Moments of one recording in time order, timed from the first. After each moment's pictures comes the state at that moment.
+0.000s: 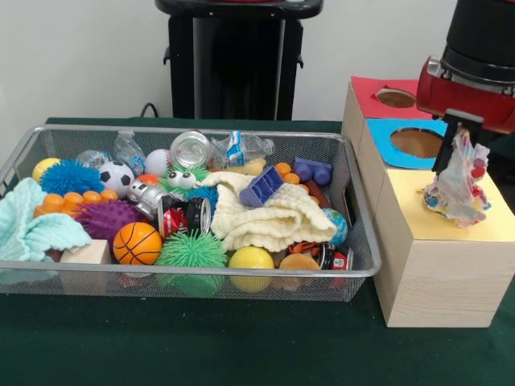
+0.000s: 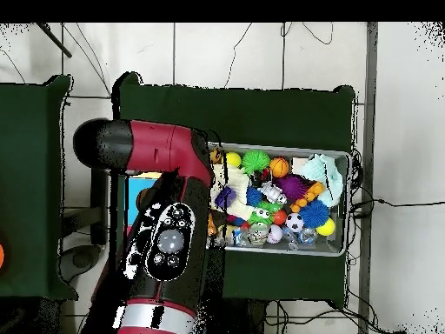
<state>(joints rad) 0.22 -0.43 -0.33 1.18 0.29 0.84 2.09</state>
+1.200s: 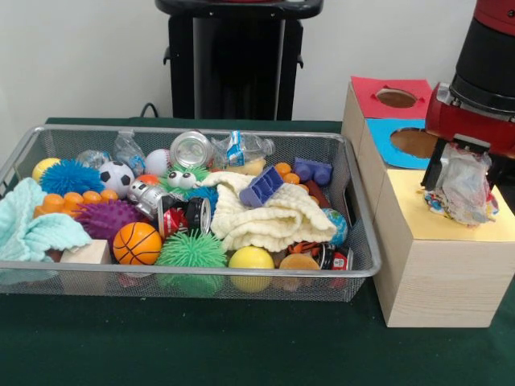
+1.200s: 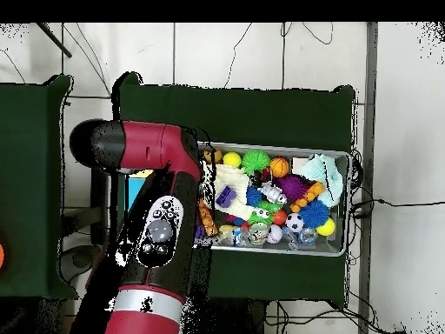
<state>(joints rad) 0.24 -0.36 -0.35 1.13 0.31 0.84 2.09</state>
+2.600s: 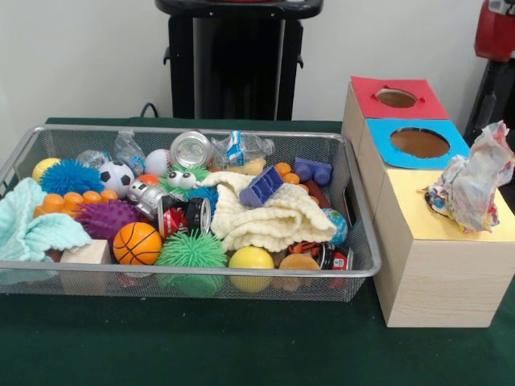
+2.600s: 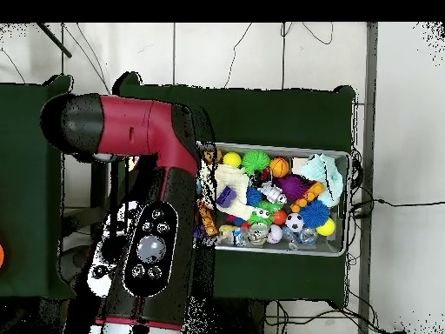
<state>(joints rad) 0.24 -0.46 -0.37 1.04 0.33 0.99 2.09</state>
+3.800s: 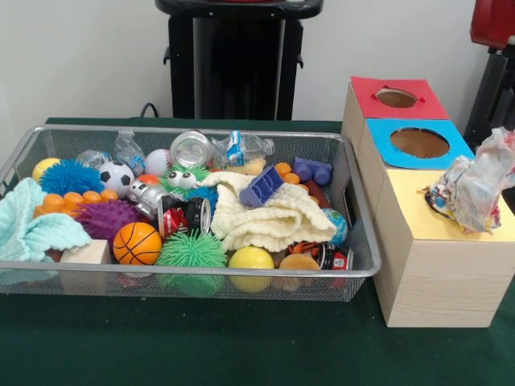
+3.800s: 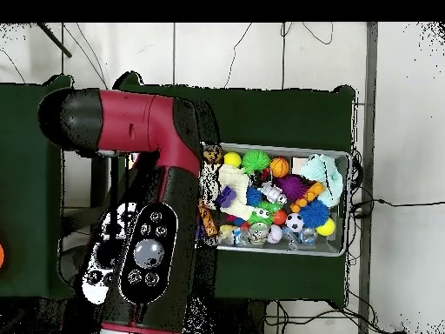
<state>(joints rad) 0.24 -0.45 -0.42 1.01 0.32 0.99 2.09</state>
